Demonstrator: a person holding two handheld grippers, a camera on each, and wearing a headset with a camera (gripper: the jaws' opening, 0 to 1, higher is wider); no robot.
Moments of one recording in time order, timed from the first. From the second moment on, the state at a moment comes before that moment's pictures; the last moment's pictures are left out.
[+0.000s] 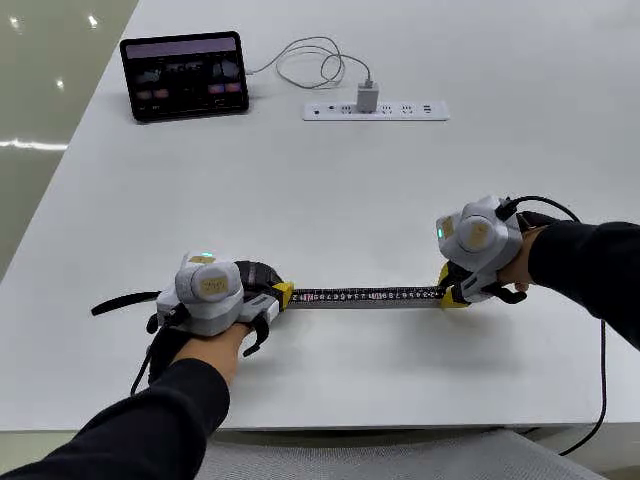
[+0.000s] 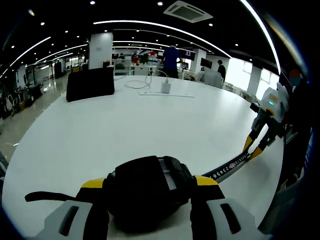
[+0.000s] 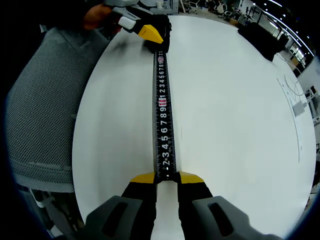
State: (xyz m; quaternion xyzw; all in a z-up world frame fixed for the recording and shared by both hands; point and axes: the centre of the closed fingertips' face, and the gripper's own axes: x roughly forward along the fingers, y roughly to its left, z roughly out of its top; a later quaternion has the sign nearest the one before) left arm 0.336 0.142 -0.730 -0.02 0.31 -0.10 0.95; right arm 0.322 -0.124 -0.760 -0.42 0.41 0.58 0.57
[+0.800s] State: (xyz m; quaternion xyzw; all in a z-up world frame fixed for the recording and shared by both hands) left arm 0.334 0.143 -0.730 -0.02 0.31 -0.09 0.95; right arm 0.324 -0.124 -0.762 -0.40 0.41 0.58 0.59
